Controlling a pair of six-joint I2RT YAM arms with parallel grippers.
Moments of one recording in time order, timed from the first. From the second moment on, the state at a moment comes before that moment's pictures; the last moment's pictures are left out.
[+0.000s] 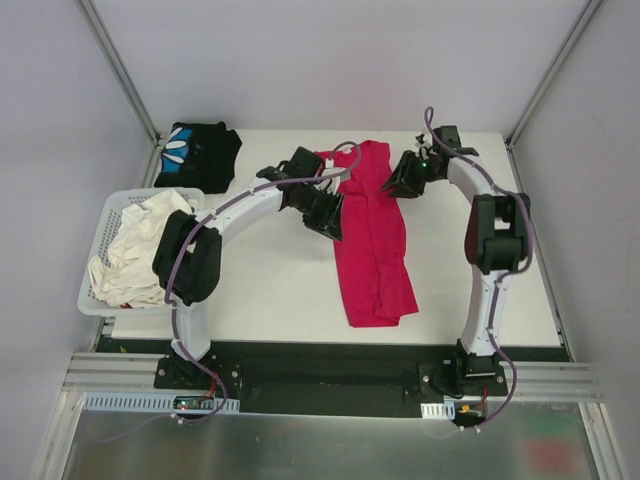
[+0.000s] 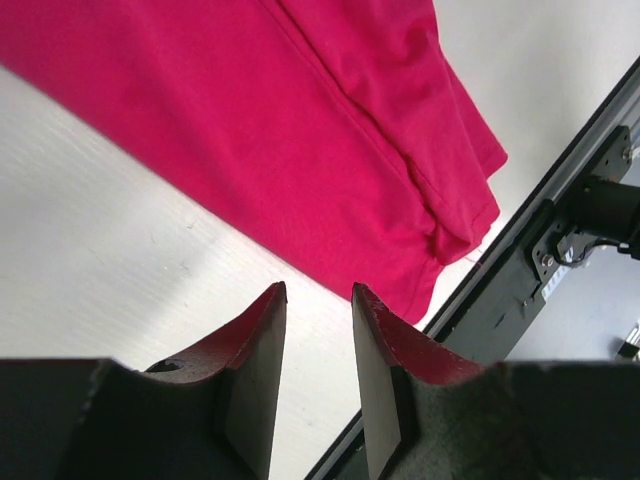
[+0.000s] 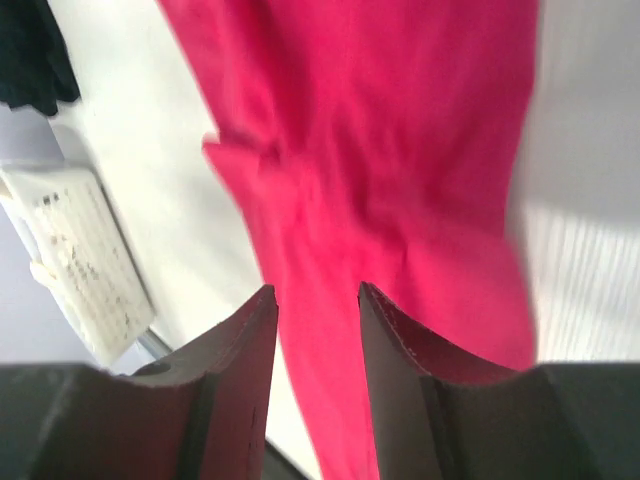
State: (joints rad) left arm -0.57 1.92 1.57 -0.67 0.59 -0.21; right arm 0.10 2.31 1.91 -0.64 -0.65 0.48
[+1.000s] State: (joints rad) left arm -0.75 1.78 1.40 -0.57 0.57 -0.19; right arm 0.13 0.98 0.62 -0.48 -0.56 0.53
